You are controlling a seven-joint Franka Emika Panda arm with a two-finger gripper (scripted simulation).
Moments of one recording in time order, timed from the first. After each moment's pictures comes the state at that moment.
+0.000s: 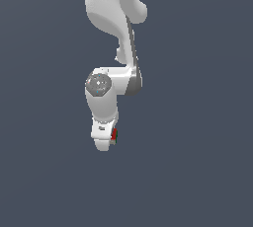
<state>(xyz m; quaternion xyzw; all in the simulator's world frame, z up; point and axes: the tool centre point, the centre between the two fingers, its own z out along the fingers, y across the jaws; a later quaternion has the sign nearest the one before) 0.058 -0.073 0.085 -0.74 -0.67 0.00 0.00</state>
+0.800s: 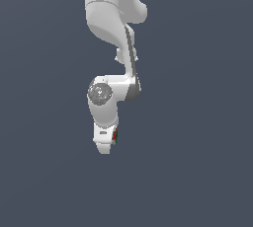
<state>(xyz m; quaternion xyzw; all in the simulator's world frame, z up) 0.057 -0.075 0.049 -0.74 -0.68 0.00 0.00</state>
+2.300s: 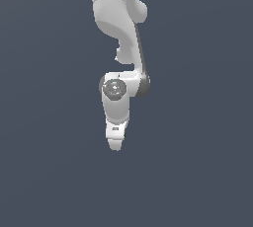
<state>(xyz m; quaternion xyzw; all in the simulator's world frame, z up) 0.046 -0.034 0.056 -0.74 -0.68 0.00 0.00</state>
